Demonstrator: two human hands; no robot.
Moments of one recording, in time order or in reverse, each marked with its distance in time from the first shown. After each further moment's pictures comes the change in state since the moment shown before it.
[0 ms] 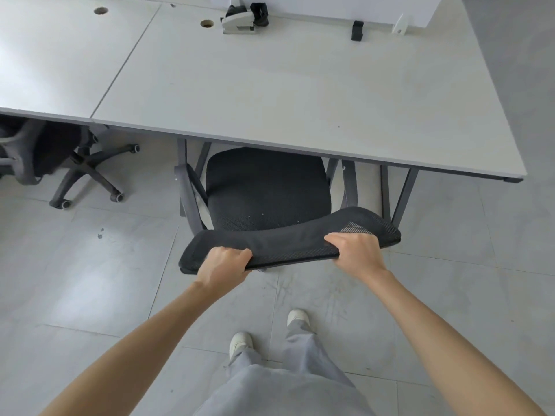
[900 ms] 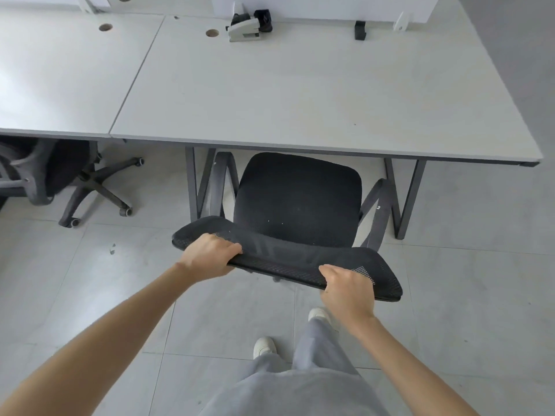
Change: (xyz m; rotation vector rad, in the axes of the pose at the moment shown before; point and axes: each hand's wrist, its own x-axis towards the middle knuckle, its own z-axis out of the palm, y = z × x) left_hand -0.017 -0.117 -0.026 0.005 -0.054 0.244; right_hand -0.035 -0.143 0.003 0.003 0.072 0.236
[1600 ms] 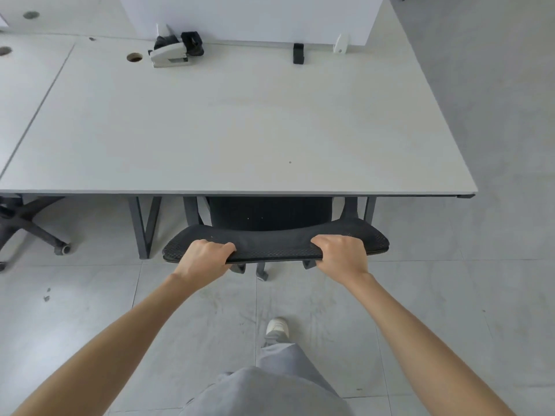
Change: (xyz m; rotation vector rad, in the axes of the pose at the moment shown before) left_hand 0.204 0.041 0.003 -0.025 -0.037 -0.117; right_hand 0.165 0.183 -0.010 -0.066 -0.164 -0.021
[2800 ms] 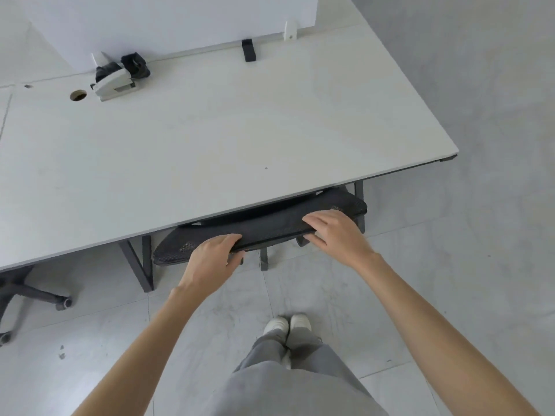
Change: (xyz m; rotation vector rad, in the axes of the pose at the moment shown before) left_hand 0.055 0.015 -0.033 -0.264 -0.023 -0.062; right_hand 0.031 0.026 -0.011 0.217 0.179 -0.162
